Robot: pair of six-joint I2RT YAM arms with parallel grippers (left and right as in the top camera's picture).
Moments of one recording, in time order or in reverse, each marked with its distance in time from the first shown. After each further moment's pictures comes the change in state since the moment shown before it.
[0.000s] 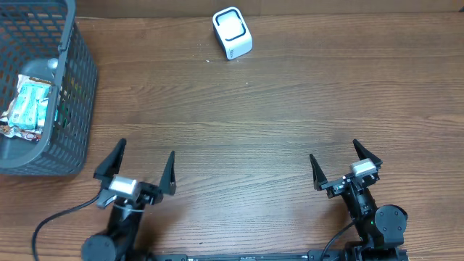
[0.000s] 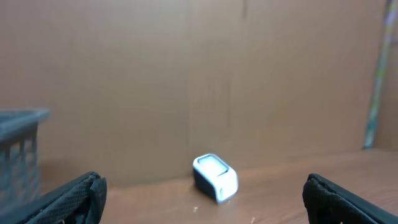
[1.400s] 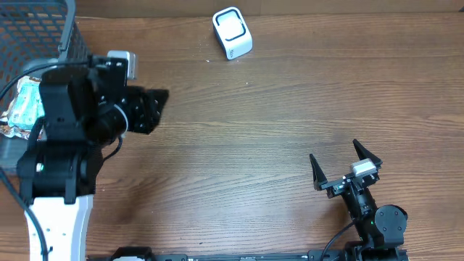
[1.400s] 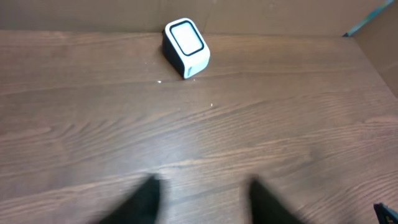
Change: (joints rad) left arm 0.000 1.135 1.225 -1.042 0.117 -0.015; right arm 0.000 0.000 0.000 0.000 0.000 0.000
